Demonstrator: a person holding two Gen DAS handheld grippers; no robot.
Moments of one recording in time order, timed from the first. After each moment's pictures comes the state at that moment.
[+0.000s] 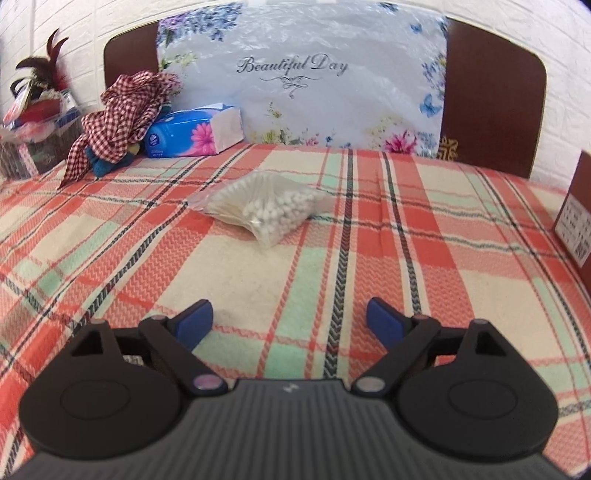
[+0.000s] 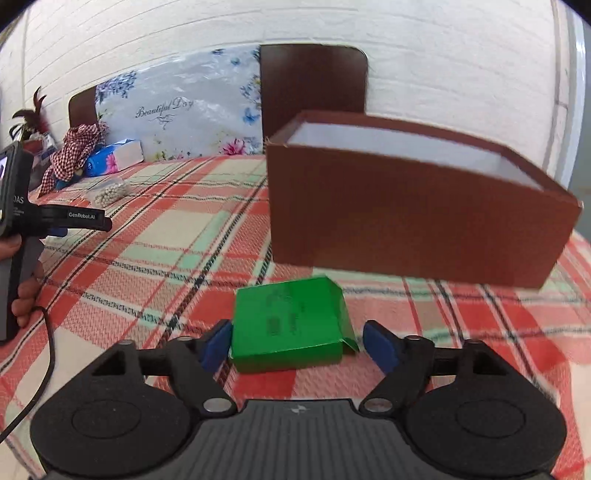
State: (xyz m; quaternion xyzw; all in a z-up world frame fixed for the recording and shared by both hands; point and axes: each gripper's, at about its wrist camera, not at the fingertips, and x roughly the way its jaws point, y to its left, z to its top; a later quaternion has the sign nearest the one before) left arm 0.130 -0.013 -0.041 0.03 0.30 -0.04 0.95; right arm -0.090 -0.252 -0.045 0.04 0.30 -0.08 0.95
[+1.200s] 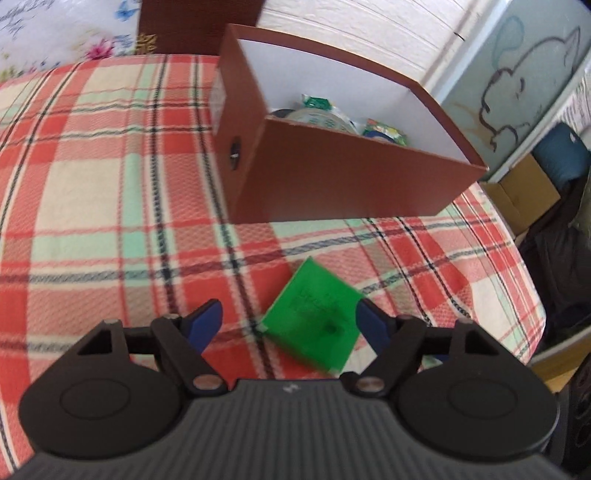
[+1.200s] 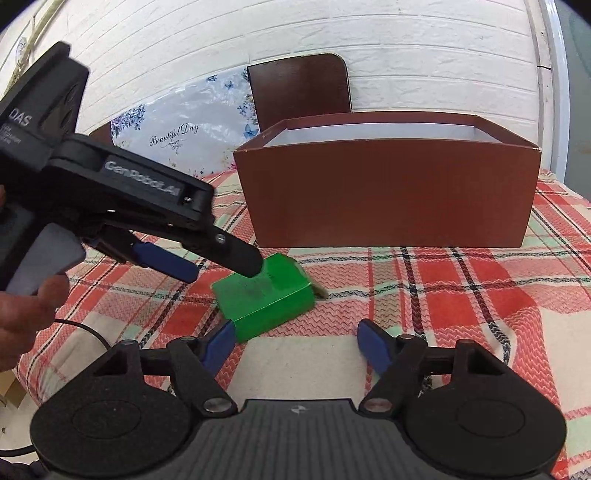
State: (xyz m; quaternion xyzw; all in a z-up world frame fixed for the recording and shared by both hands) left arm 0.011 -0.201 0.008 0.00 0.46 -0.35 0.82; right arm -0.141 -0.297 -0.050 0.09 0.27 -0.03 0.96
